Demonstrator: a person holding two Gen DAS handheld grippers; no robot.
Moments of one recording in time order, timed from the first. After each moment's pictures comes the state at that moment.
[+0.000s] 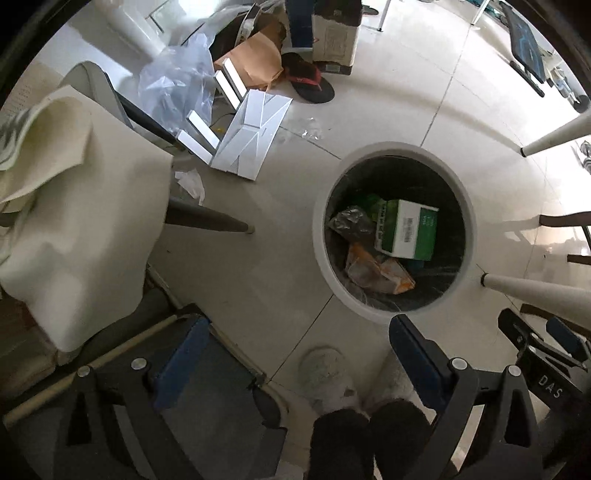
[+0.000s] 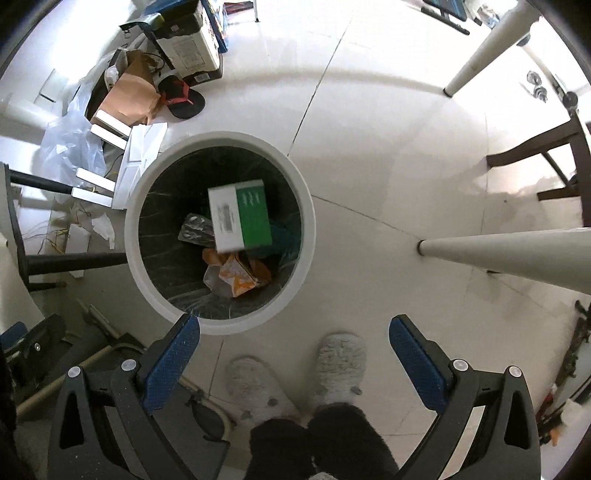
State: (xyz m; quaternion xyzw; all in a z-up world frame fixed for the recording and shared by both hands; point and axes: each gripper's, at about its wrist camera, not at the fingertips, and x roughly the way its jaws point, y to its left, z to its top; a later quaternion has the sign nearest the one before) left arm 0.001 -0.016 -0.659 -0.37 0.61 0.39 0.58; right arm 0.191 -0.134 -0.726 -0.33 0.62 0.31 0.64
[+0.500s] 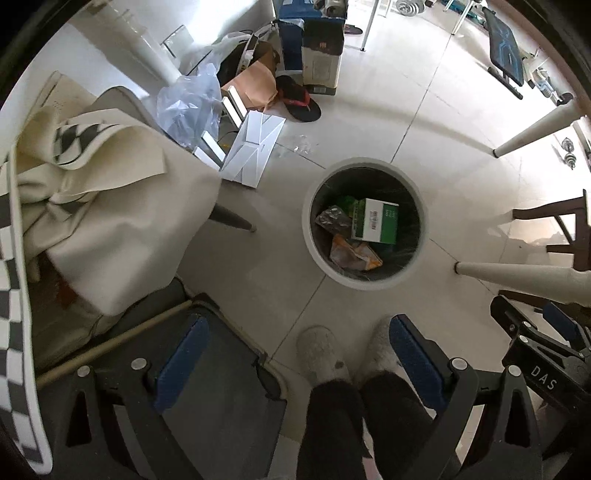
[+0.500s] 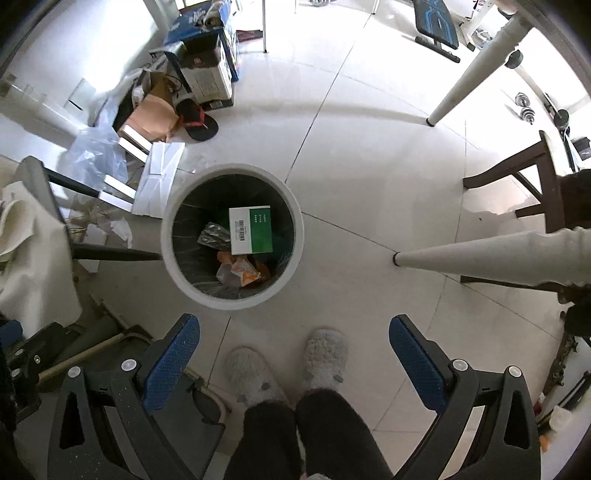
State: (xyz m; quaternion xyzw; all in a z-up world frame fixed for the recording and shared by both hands) left arm -0.011 -0.050 -0.542 -0.37 0.60 0.38 0.60; right arm 0.172 -0.166 -0.592 -0.32 0.59 0.33 0.66
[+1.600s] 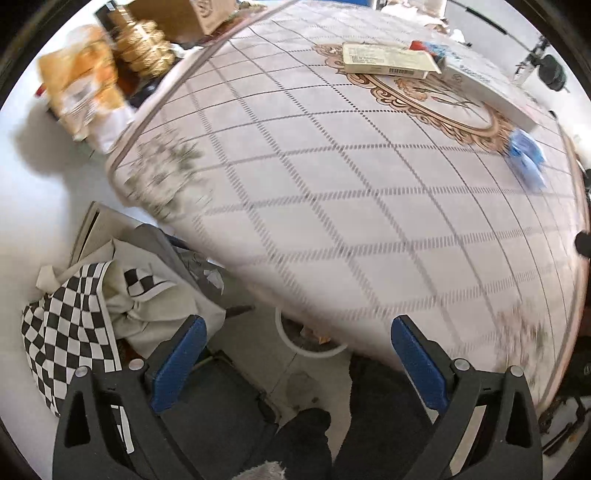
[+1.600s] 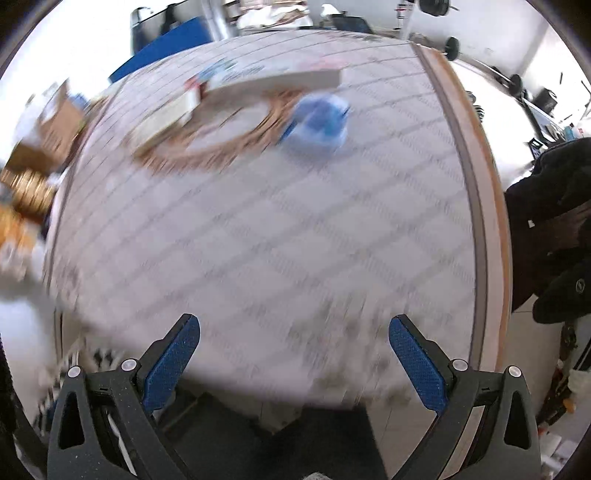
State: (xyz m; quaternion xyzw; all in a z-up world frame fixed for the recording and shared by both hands) left arm 0.178 0.031 -0.304 -0.31 0.58 0.42 0.63; right arm 0.434 -0.115 -0.253 -0.18 0.60 0.28 0.73
